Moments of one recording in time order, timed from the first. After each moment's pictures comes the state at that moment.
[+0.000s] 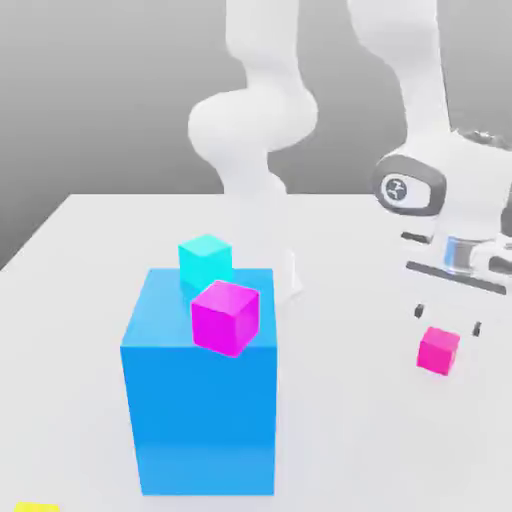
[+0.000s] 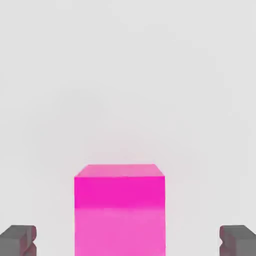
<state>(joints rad) 0.80 0.19 0.10 -2.79 -0.08 2.98 -0.78</state>
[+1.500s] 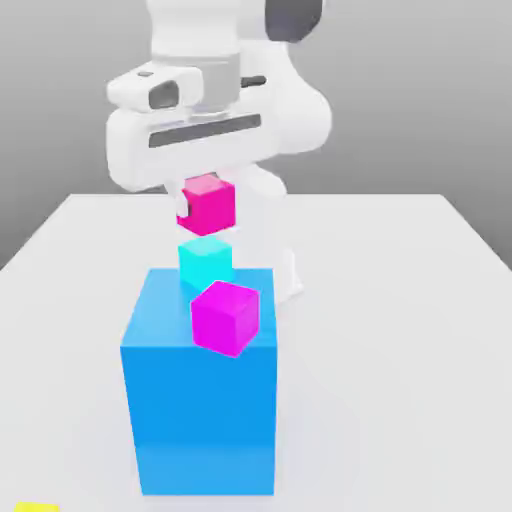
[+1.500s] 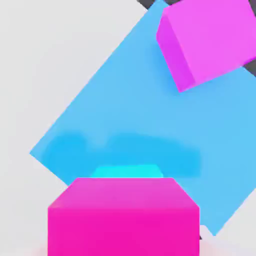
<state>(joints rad) 0.04 -0.63 -0.21 -2.73 -0.14 2.11 0.04</state>
